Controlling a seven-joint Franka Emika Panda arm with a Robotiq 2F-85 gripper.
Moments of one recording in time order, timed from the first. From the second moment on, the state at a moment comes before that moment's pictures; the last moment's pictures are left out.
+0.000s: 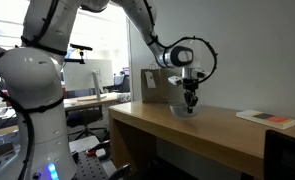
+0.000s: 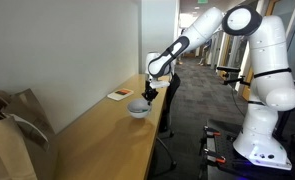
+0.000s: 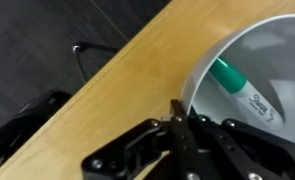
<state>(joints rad) -0.04 0.32 -0.12 -2.08 0.12 2.44 0.32</state>
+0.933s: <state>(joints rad) -0.12 0.23 -0.08 -2.29 0.35 2.57 0.05</state>
